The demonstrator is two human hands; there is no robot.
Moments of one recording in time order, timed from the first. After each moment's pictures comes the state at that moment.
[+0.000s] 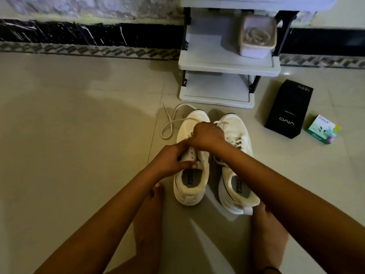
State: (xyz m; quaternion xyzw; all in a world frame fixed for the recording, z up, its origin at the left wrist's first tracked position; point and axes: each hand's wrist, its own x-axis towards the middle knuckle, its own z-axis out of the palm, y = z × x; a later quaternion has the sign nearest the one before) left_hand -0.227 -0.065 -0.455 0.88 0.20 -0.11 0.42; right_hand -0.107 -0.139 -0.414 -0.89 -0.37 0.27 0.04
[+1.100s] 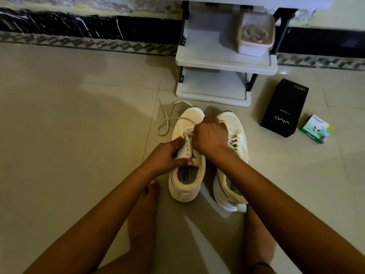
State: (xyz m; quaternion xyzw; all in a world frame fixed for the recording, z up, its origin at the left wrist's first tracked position) left_hand -0.230 -0.069 -0.452 0.88 0.23 -0.12 0.40; right_hand -0.113 -0.161 -0.421 -0.91 -0.40 0.11 0.01
